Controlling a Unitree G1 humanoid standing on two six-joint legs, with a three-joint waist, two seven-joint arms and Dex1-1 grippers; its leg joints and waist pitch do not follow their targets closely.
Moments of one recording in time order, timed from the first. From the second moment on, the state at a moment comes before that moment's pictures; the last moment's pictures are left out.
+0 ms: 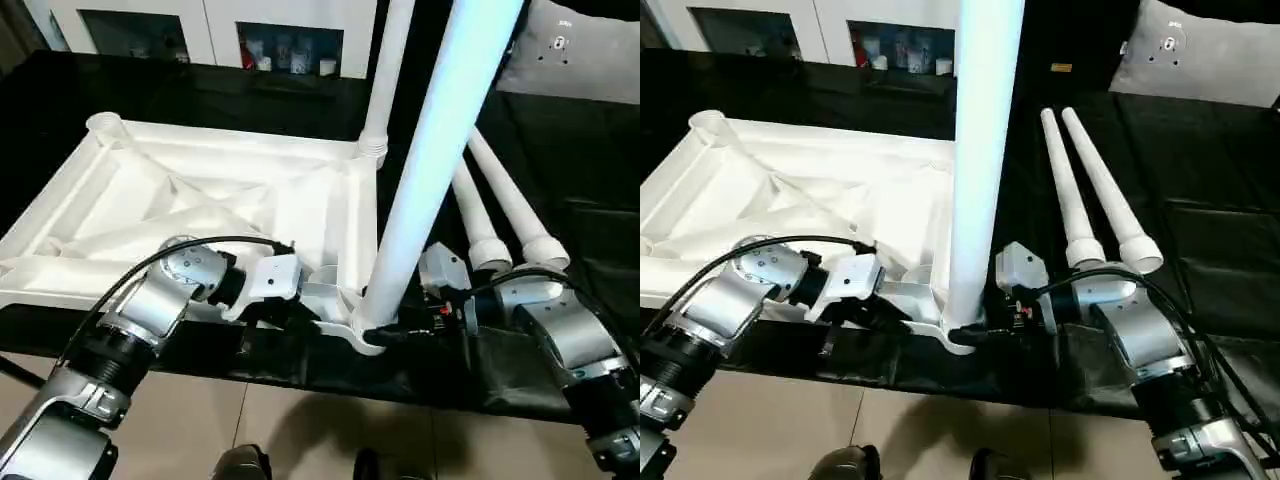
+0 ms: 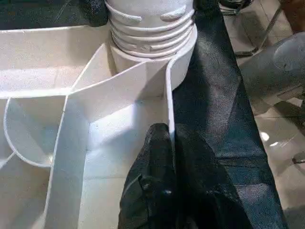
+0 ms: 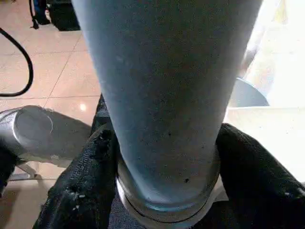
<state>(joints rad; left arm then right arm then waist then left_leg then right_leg) -0.58 0.49 -0.39 0.37 -0.02 0.00 -1.41 -0.41 -0.51 0.25 0.22 0.23 0.15 1.33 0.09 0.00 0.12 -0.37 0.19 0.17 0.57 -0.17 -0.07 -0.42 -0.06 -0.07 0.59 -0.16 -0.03</state>
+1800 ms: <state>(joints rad) -0.58 0.42 -0.30 0.32 -0.01 0.22 -1.17 -0.39 -0.50 0.10 0.13 0.24 0.34 1.11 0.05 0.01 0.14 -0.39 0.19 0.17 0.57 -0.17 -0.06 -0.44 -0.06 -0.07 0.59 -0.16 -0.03</state>
